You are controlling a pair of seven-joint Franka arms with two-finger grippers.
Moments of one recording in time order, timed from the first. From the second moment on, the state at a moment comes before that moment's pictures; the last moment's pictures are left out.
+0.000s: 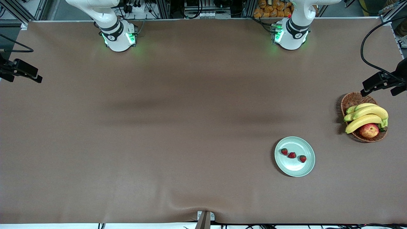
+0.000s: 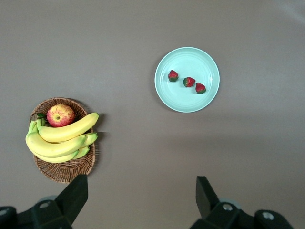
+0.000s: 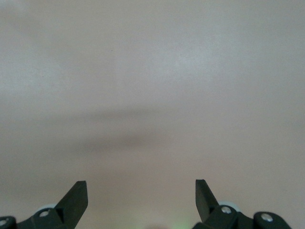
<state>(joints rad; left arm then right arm) -0.05 0.05 0.06 -1.51 0.00 1.62 -0.02 -0.04 0.00 -0.03 -1.50 0.02 1.45 -0.01</state>
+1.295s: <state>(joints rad) -0.06 0.05 0.06 -1.52 0.00 1.62 -0.04 -0.04 0.00 -0.03 -1.50 0.02 1.45 -0.01</state>
